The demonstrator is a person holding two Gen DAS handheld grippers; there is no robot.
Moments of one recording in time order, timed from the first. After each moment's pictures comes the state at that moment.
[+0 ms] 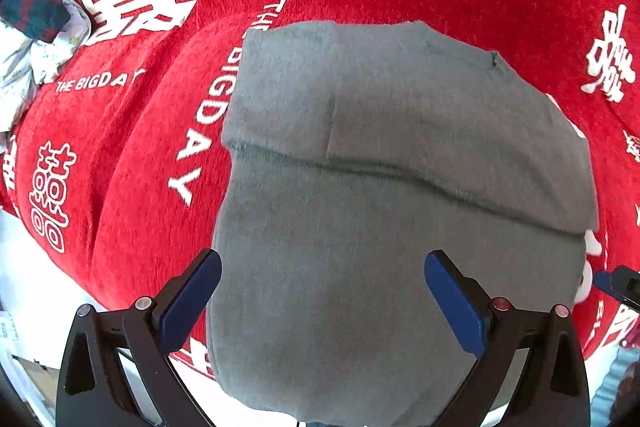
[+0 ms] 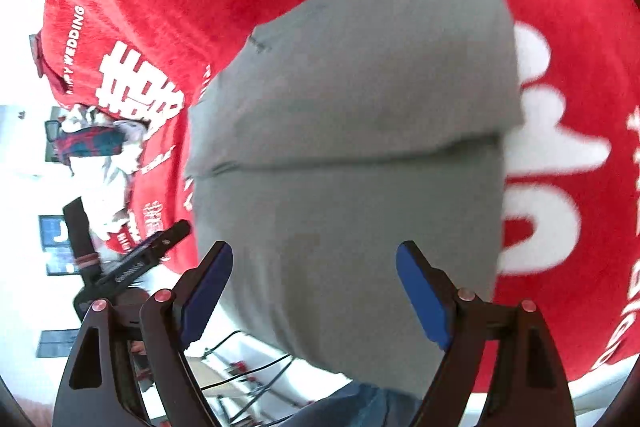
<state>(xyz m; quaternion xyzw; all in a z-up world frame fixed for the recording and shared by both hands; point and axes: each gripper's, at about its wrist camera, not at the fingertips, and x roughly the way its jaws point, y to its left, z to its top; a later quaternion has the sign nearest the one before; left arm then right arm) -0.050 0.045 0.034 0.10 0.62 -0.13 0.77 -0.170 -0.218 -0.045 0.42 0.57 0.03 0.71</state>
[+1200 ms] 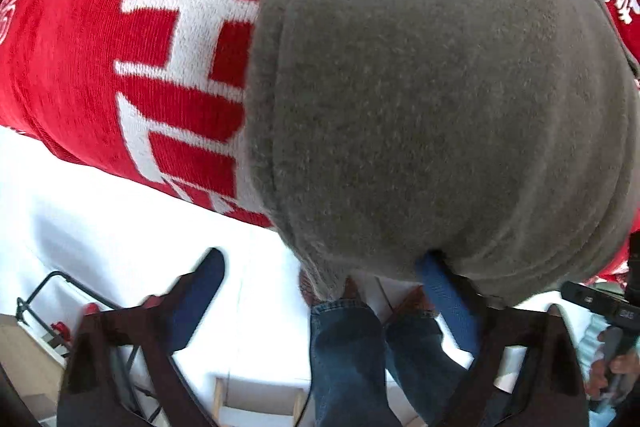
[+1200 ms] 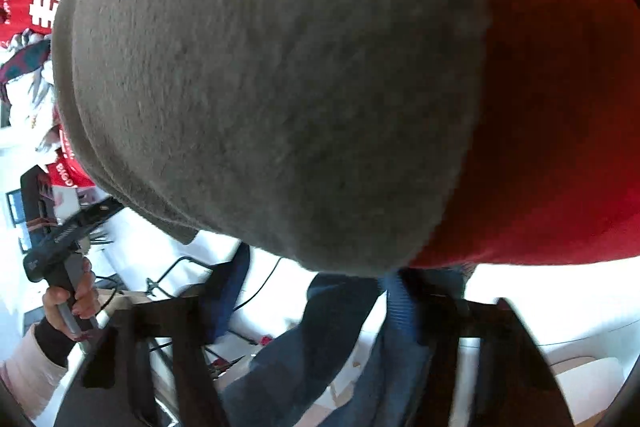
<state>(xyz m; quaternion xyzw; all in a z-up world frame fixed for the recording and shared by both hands) -0.173 0.185 -0.122 0.05 0.72 -0.16 0.68 -0.329 -0.122 -0.216 0.40 0.67 0.01 0.62</state>
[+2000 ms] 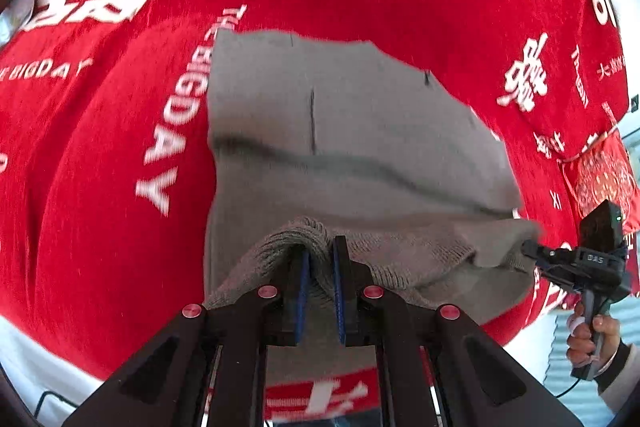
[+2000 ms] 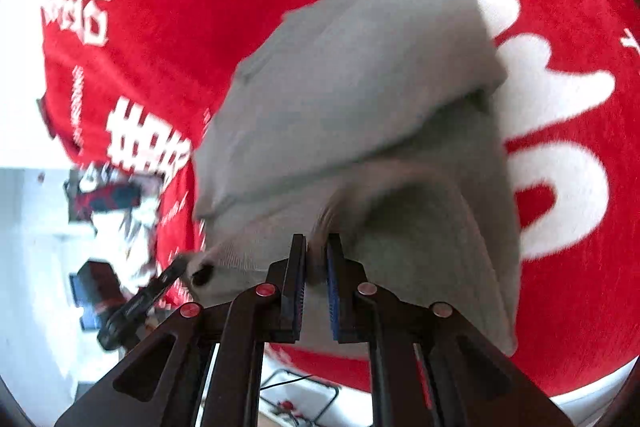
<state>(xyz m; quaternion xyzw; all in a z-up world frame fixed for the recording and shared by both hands) 0.001 0.093 0.022 -0.01 0.59 -0.30 0.75 -0.166 -0.232 -0.073 0.51 0.48 -0.03 0.72</state>
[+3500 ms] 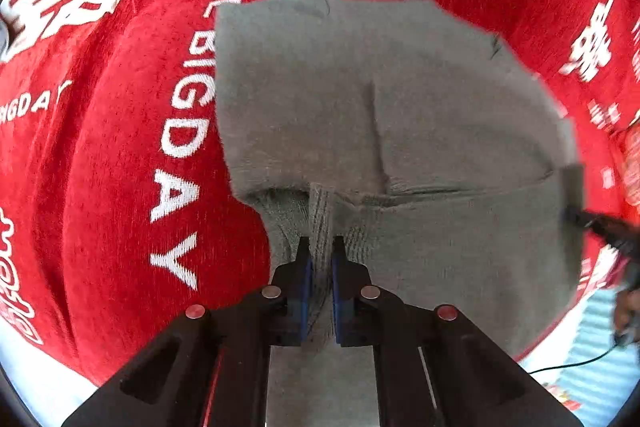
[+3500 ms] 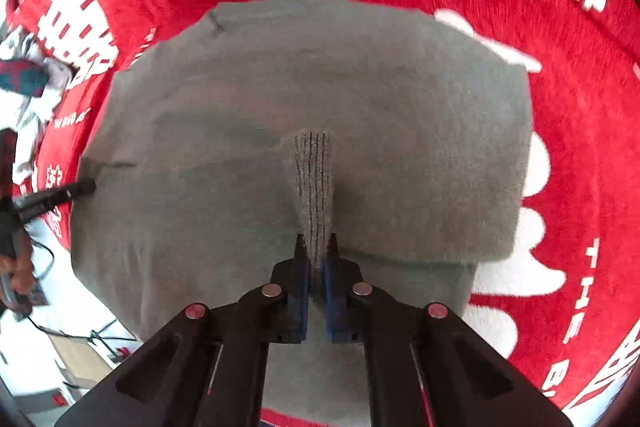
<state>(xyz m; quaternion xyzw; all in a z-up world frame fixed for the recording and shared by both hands) 0.055 0.085 -0.019 0.08 0.67 -0.26 0.69 -0.103 -0.200 -0.053 0.19 0.62 -0.05 0.76</state>
